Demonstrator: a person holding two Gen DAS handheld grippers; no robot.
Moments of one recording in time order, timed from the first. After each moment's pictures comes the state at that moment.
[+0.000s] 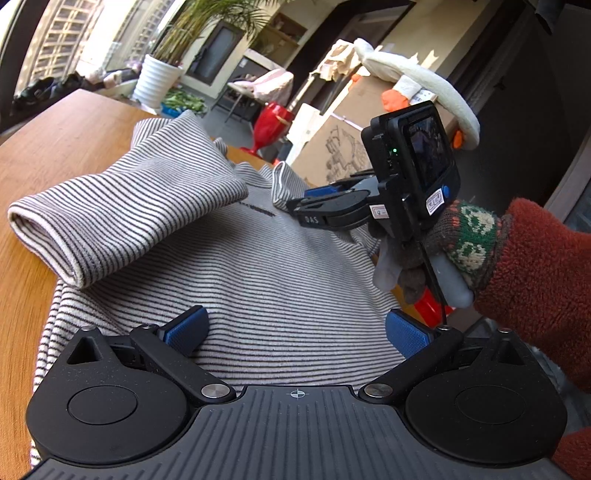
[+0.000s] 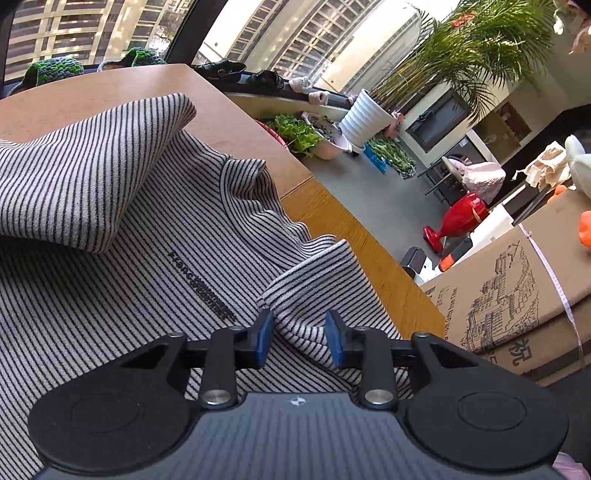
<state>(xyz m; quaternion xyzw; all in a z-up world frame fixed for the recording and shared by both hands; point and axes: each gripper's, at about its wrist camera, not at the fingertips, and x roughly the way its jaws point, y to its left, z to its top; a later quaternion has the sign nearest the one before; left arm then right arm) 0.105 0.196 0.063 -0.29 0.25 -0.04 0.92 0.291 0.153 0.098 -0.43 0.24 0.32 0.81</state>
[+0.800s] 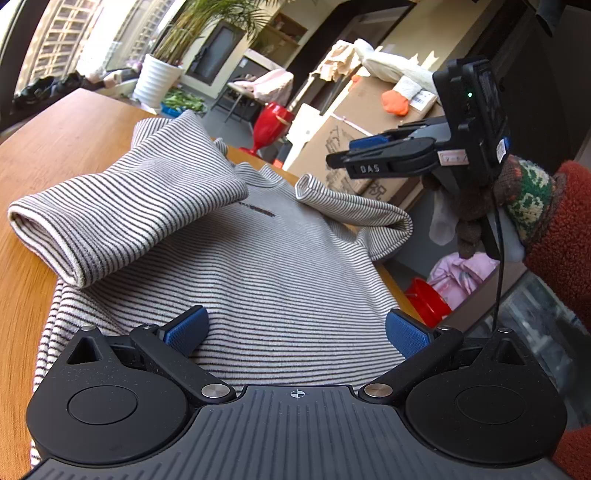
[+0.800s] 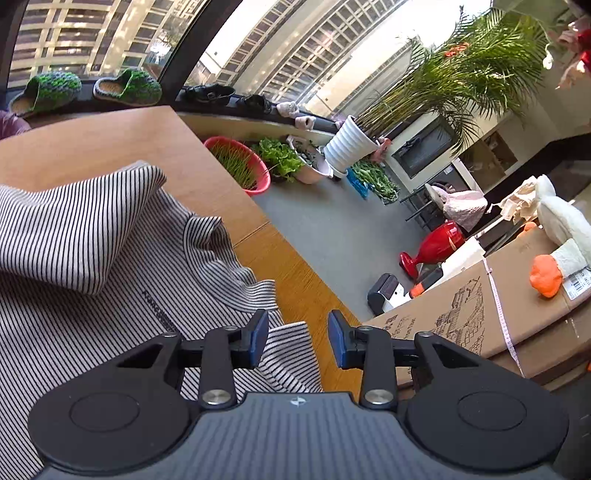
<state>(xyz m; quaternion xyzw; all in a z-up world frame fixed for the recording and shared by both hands) 0.105 0.197 0.063 -0.29 0.25 -0.04 0.92 0.275 0.133 0.151 -0.48 0.18 0.32 0.80</state>
